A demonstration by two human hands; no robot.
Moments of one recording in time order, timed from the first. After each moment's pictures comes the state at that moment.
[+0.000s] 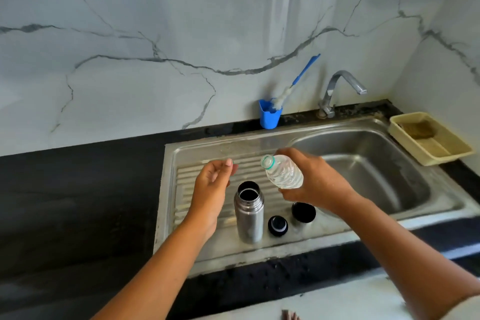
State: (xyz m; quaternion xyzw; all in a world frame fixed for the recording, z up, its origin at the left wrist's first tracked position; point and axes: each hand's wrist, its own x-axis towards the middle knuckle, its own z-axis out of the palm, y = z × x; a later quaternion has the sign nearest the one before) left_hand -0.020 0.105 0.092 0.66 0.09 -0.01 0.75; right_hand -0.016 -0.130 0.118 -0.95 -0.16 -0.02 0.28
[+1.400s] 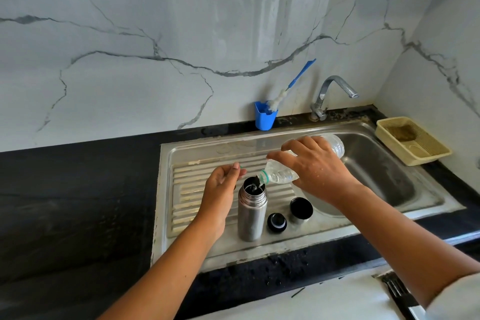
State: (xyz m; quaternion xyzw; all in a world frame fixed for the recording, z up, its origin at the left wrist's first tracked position) left_hand -0.024 0.106 0.077 0.63 0.08 -0.07 0.77; right_hand -0.012 -0.123 0.123 -0.95 -0.23 -0.18 -0.10
